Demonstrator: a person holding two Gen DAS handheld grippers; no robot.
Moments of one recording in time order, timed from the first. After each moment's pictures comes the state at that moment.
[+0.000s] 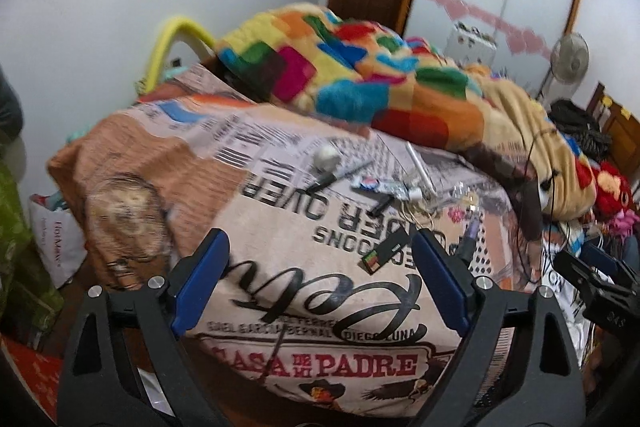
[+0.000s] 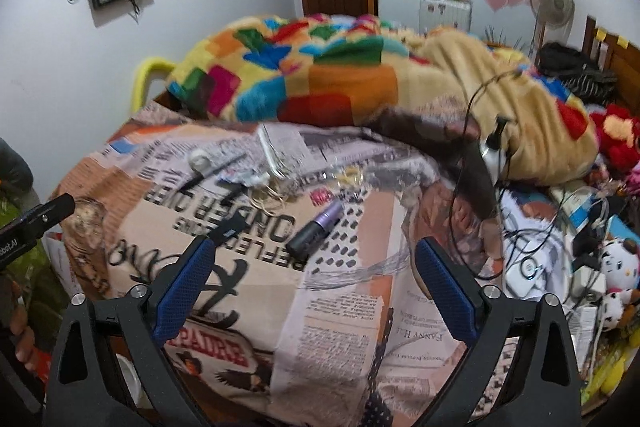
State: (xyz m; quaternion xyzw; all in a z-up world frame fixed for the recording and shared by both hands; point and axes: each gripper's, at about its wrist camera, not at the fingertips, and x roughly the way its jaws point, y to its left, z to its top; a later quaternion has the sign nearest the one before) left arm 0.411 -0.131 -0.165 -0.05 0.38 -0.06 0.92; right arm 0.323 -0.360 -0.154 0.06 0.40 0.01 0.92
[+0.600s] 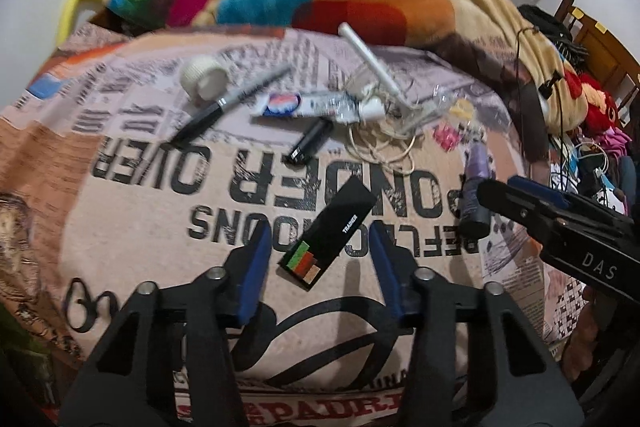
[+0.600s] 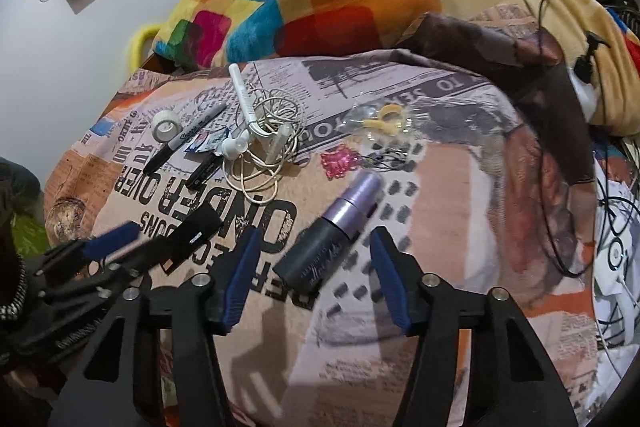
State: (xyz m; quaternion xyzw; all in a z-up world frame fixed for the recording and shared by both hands) left arm 0.497 -0.212 -0.273 0.01 0.50 -0.17 0.85; right arm 0.411 -0.356 -0.236 0.12 0.47 0.06 0.87
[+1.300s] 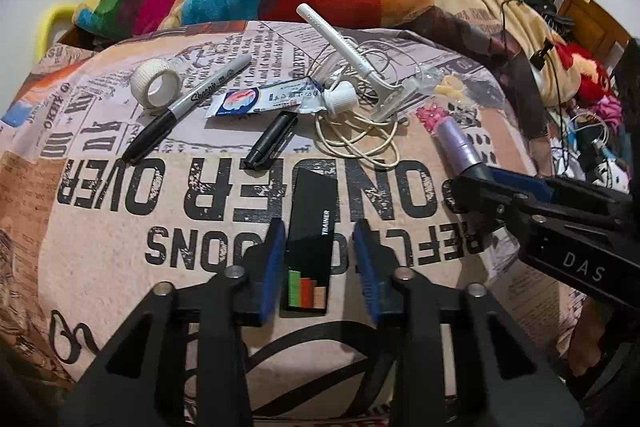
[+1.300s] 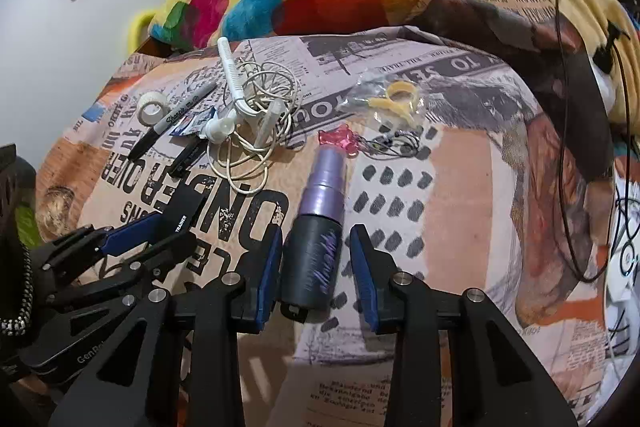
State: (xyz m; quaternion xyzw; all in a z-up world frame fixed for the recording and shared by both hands) left arm 0.504 -0.236 -0.289 0.06 0.49 -0.20 0.85; right arm 0.422 -0.355 -0.252 0.11 0.49 0.06 0.86
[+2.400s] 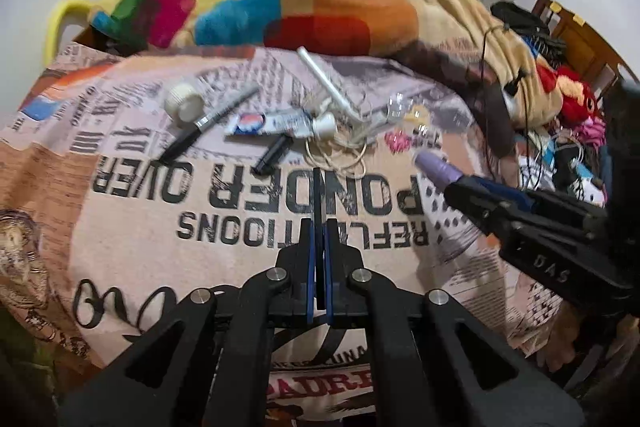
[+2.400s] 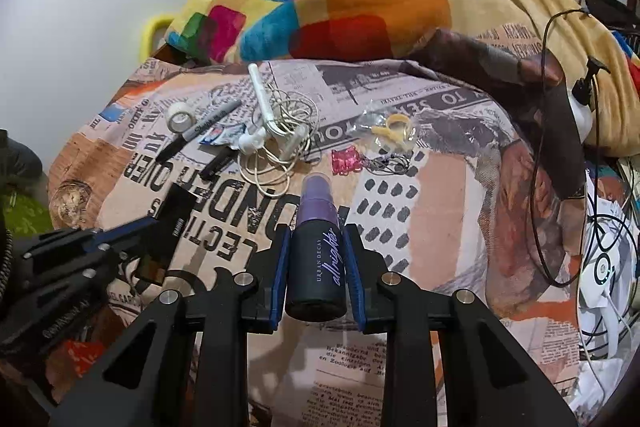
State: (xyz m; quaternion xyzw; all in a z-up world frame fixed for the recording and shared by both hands) left arm 0.473 -0.221 -0.228 0.02 0.47 -0.20 0.86; right arm 0.395 -0.353 -0.213 0.10 0.46 0.07 0.88
